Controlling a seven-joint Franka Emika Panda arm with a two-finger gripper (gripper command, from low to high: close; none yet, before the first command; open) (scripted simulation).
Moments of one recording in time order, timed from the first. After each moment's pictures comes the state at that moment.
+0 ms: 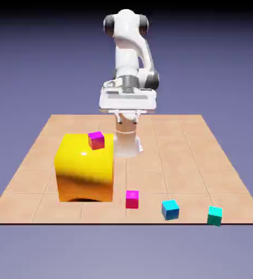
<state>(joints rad) 0.01 -0.53 0.00 -2.78 0.00 2.99 0.75</state>
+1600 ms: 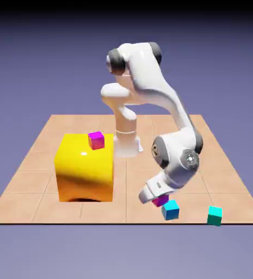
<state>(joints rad) 0.09 0.63 0.34 -1.79 -0.39 1.83 0.58</state>
